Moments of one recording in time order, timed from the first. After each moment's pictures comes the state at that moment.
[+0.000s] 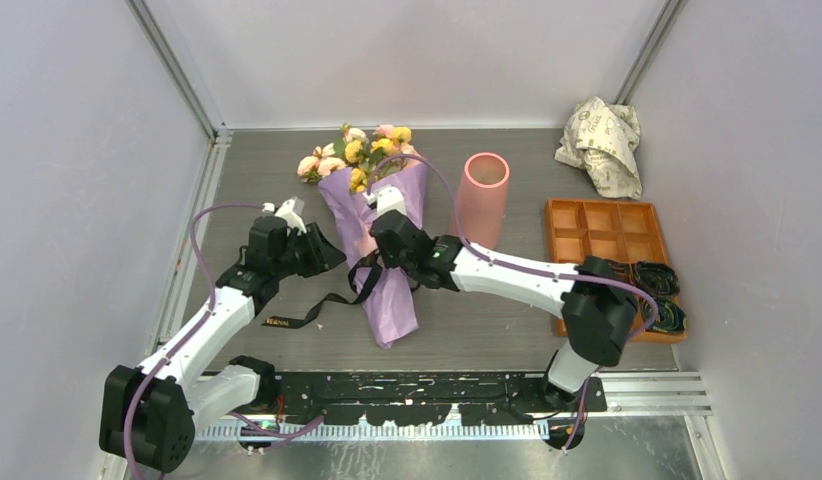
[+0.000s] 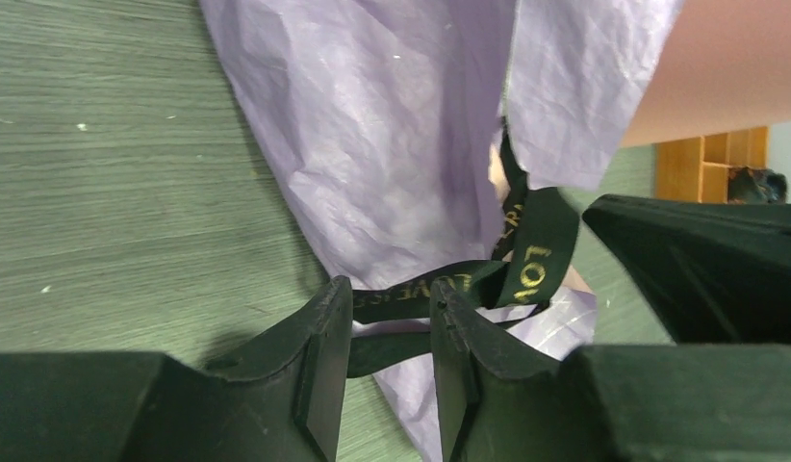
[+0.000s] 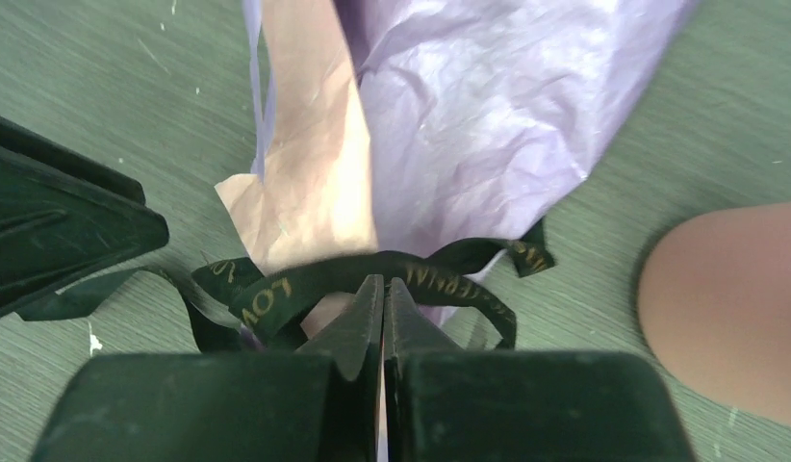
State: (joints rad) left arm -0.28 1.01 0.59 -0.18 0.25 -0.60; right arm 1.01 1.66 1.21 -0.21 0.41 0.31
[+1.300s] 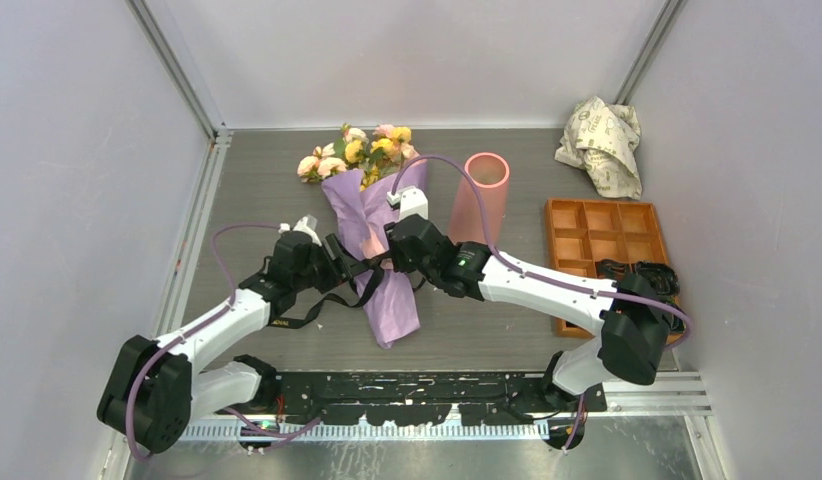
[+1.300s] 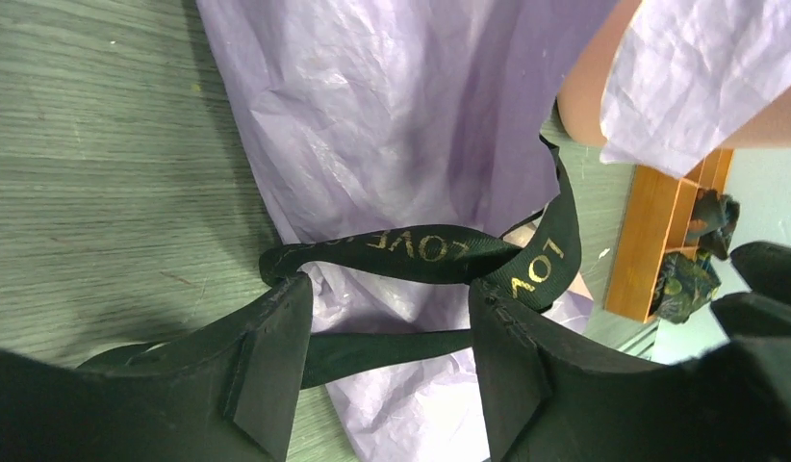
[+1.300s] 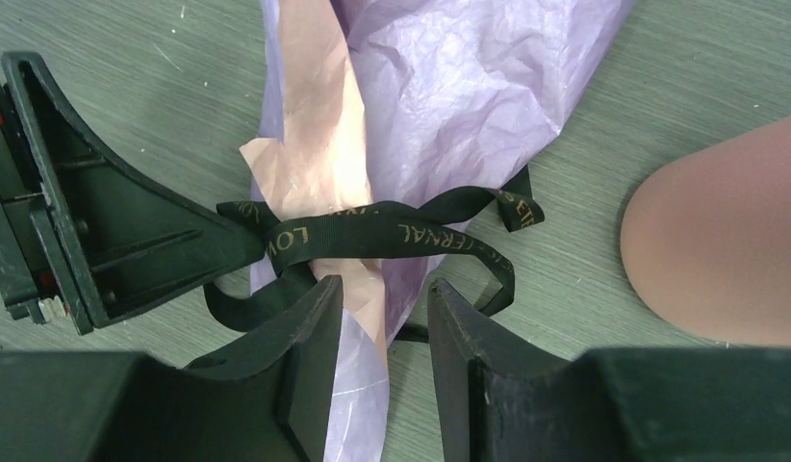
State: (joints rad) left arm -0.43 1.10 0.48 -0.01 0.18 -0.87; right arm 1.01 1.46 1.10 -0.26 0.43 0.40
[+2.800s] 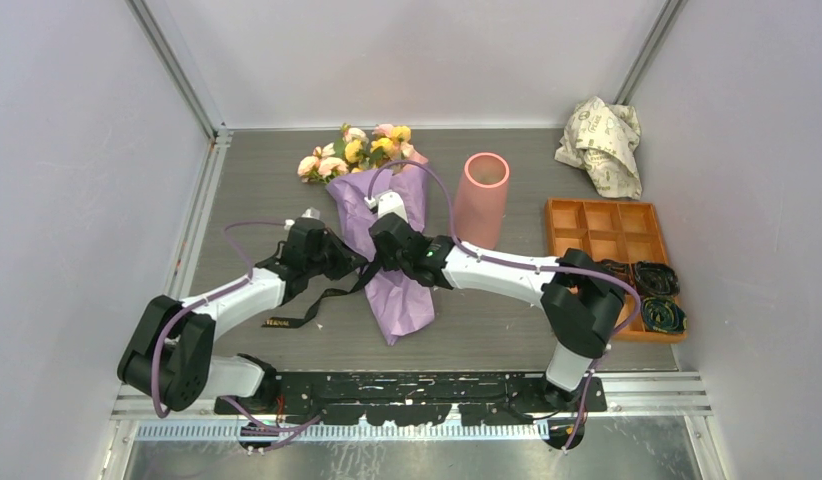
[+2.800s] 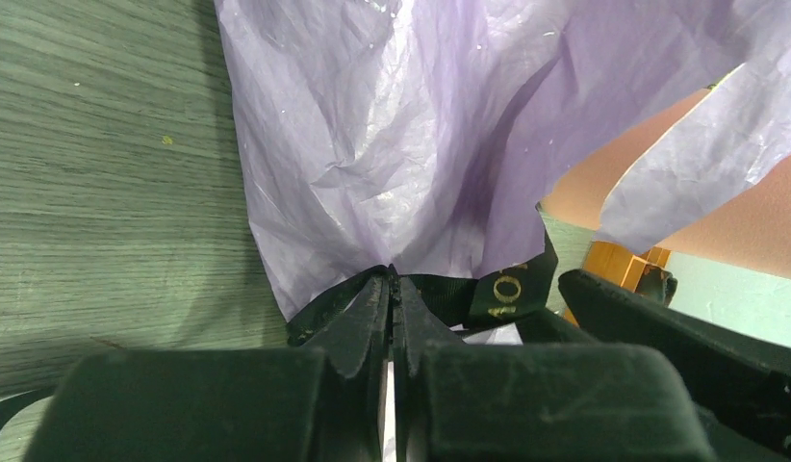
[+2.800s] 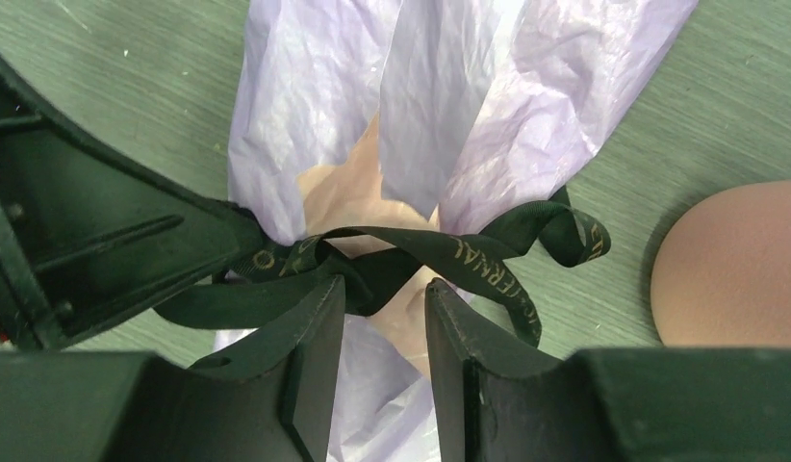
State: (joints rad) left arm -0.44 1.32 0.58 0.06 0.13 -1.07; right arm 0.99 1.70 1.17 -0.20 0.41 0.33
